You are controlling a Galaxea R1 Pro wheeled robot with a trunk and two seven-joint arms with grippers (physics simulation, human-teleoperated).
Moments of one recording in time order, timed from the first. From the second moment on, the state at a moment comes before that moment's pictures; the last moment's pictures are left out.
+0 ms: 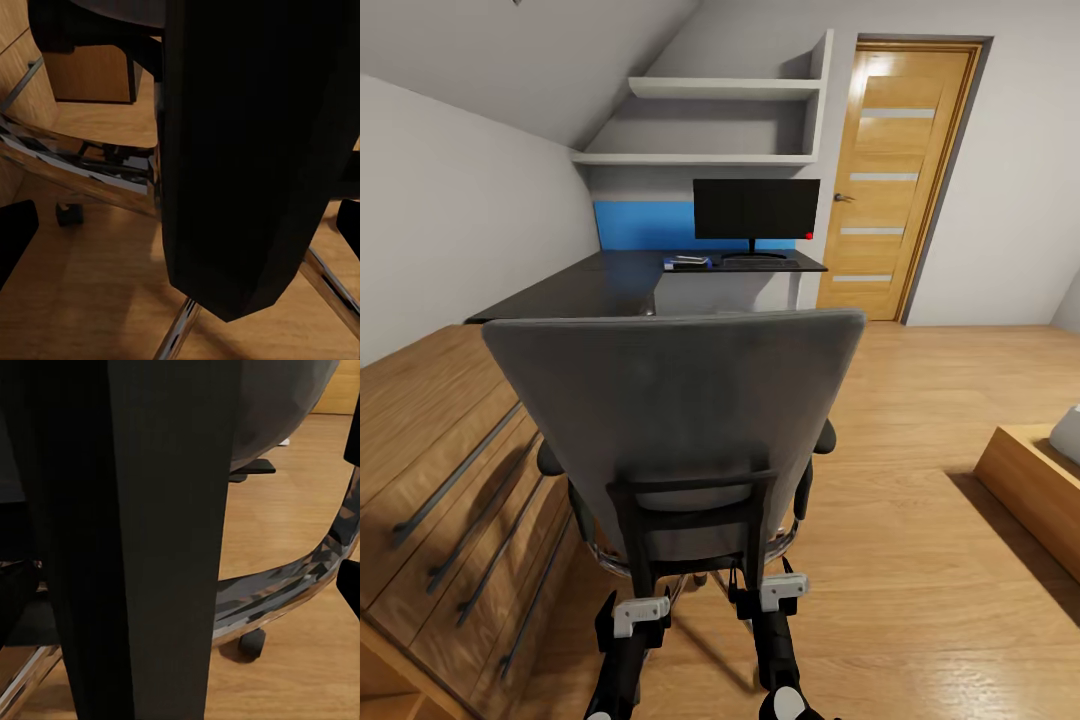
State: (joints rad) left arm -0.13 -0.17 -0.10 -0.92 -0.08 -0.30 0.20; right arm -0.37 0.15 0.60 -0.61 -0.09 -0.53 -0.52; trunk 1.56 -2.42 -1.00
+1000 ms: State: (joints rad) left arm -0.13 -0.17 -0.10 -0.91 -0.08 -0.30 0.20; right arm -0.37 0.15 0.60 -0.60 -0.09 -0.53 -0.52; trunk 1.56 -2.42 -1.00
